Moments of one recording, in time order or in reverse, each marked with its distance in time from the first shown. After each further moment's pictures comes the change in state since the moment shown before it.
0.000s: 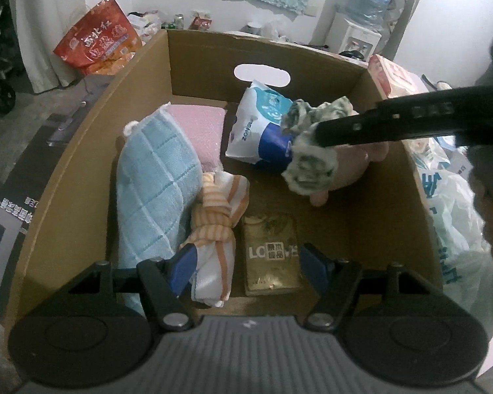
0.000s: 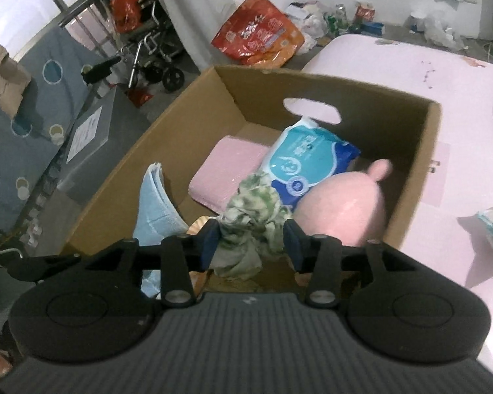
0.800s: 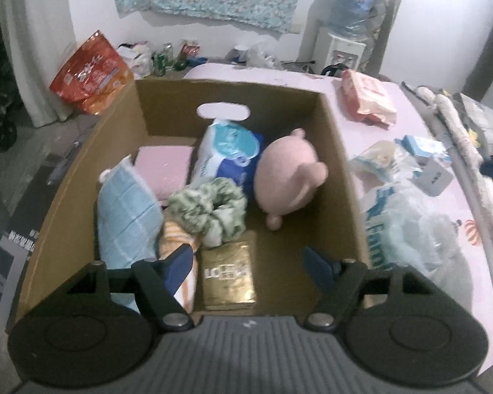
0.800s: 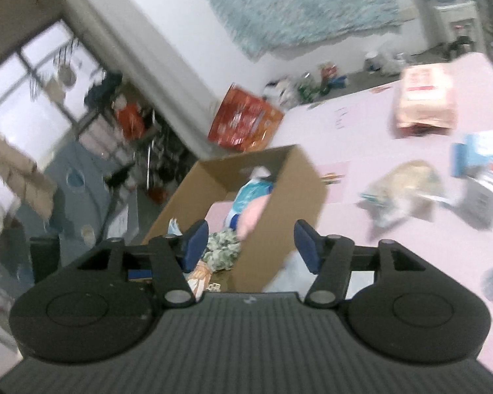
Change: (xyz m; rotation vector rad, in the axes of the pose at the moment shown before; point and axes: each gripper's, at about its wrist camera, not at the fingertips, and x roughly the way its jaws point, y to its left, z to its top) left arm -0.036 -0.061 0.009 0.082 -0.082 0.020; right arm -0.210 -0.101 -0.105 0.259 -0.353 0.088
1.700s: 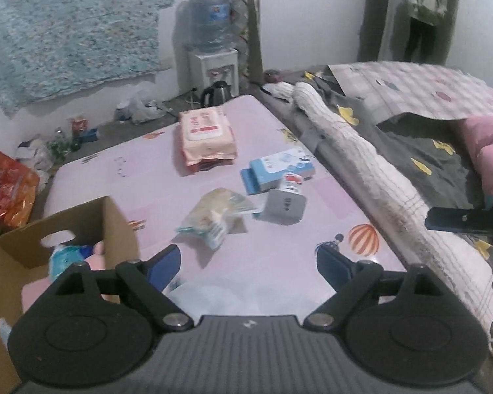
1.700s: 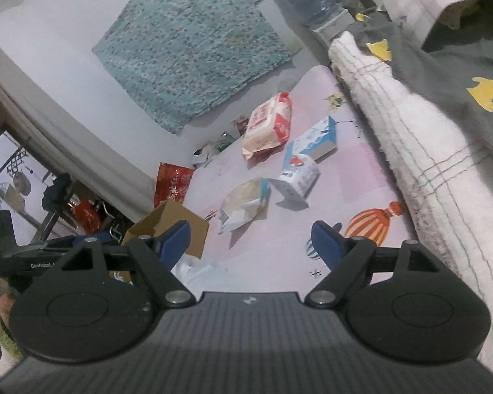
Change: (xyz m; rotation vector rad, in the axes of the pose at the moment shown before) left arm -0.006 -0.237 0.049 0.413 -0.070 -0.169; right arm -0.154 -0.178 -0.073 0.285 -0.237 -0.148
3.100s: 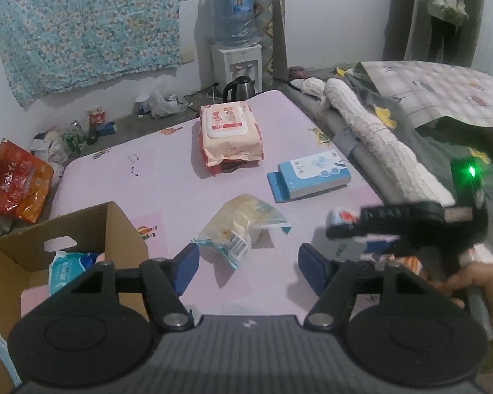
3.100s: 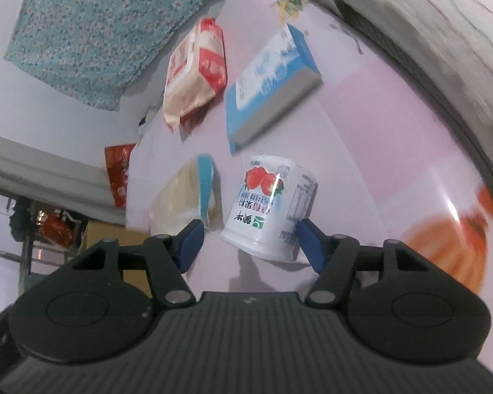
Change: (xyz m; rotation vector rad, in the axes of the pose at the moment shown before) left arm 0.046 0.016 0.007 -0.046 -0.004 0.079; right arm 0.227 -0.042 0.019 0.284 0.240 -0.139
